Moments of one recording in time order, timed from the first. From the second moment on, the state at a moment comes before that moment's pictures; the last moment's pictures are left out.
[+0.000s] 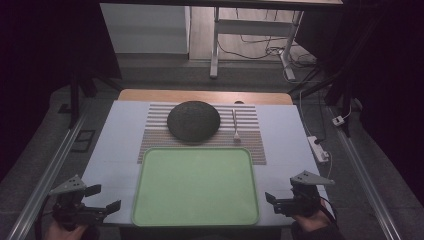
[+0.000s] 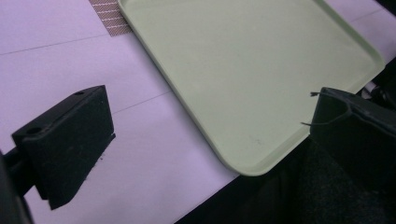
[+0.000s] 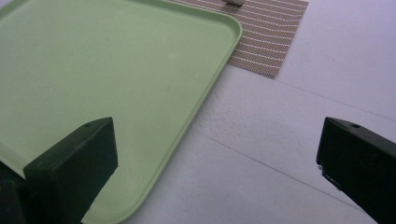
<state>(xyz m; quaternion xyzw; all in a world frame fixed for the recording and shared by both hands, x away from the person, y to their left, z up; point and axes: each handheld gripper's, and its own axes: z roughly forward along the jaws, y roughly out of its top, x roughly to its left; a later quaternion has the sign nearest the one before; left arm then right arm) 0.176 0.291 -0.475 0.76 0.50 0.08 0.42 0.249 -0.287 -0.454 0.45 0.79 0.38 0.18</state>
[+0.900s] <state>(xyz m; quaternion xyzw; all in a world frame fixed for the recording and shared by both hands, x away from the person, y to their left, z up) 0.181 0.287 -0.477 0.77 0.50 0.08 0.39 0.254 -0.288 -0.455 0.45 0.79 0.38 0.15</state>
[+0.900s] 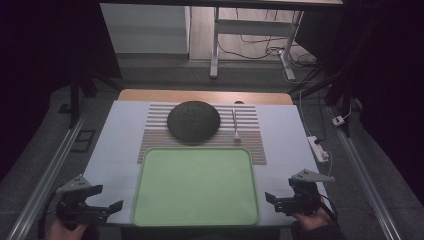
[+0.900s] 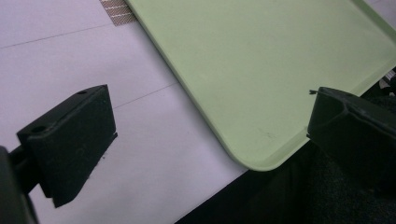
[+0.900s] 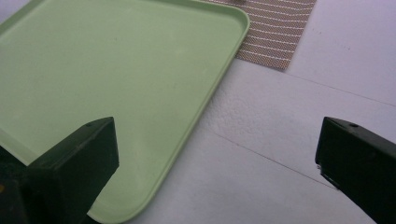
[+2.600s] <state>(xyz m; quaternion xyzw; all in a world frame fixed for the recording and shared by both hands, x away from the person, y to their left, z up) 0.182 0.287 -0.477 0.77 0.51 0.07 0.39 0.300 -0.265 -0.462 0.42 0.81 0.38 0.14</state>
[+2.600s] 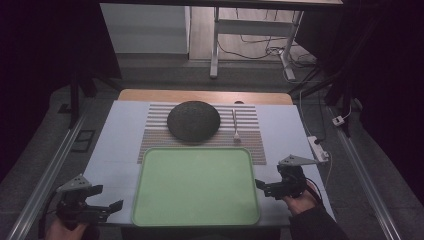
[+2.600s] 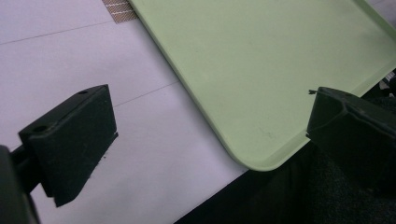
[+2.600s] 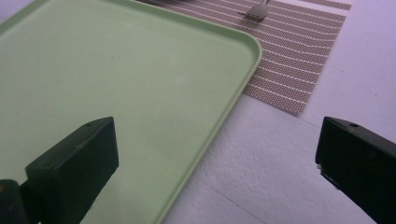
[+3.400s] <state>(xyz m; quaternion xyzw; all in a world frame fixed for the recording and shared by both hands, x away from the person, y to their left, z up) 0.183 0.286 -0.478 0.77 0.51 0.07 0.38 0.359 -0.239 -0.470 0.39 0.83 0.36 0.16</state>
